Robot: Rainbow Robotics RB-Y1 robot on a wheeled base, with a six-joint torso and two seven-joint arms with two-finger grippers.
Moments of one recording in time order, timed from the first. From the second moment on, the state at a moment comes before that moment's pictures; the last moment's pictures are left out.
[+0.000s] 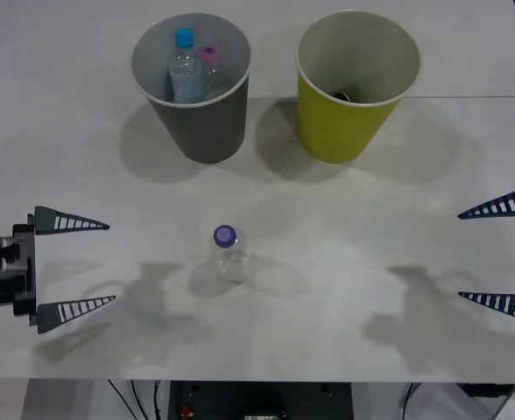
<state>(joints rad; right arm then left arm) 0.26 -1.13 -0.26 -2.01 1.31 -1.13 -0.09 0.08 0.96 -0.01 -1.60 -1.03 -1.16 -0.38</state>
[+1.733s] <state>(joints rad) 0.26 -1.13 -0.26 -2.01 1.31 -1.13 -0.09 -0.08 0.45 -0.17 -1.52 -1.24 -1.00 -0.32</state>
